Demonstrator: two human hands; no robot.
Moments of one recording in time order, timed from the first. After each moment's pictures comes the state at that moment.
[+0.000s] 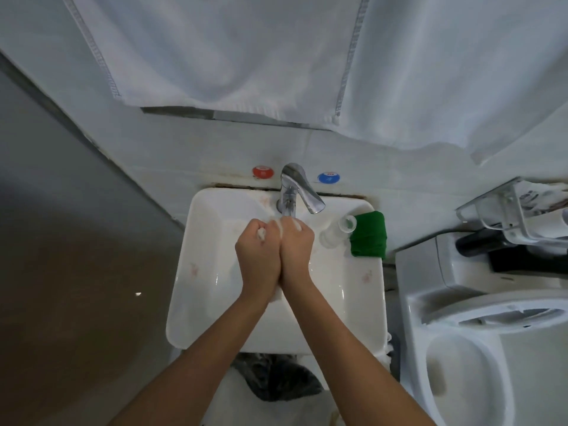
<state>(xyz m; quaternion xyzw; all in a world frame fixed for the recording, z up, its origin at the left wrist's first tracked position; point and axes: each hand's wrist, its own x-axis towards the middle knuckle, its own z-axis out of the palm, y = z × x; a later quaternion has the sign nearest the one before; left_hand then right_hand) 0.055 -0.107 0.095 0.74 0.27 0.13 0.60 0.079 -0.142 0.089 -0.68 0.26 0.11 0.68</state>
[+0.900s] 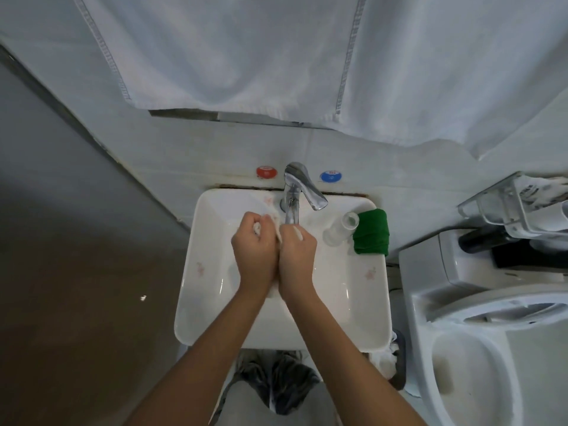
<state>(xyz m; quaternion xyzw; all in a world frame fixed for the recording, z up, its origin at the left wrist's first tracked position) 0.049 -0.093 0.107 0.76 0.23 0.16 0.59 0.052 -0.137 0.109 -0.60 0.27 0.11 0.75</state>
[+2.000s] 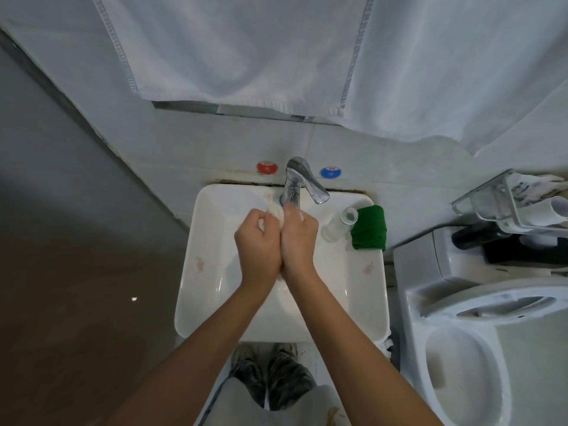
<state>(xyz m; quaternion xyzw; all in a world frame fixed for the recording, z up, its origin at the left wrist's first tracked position) 0.038 -0.090 0.109 0.76 0.20 0.16 0.60 0.061 -0.131 0.118 -0.64 0.29 0.09 0.71</state>
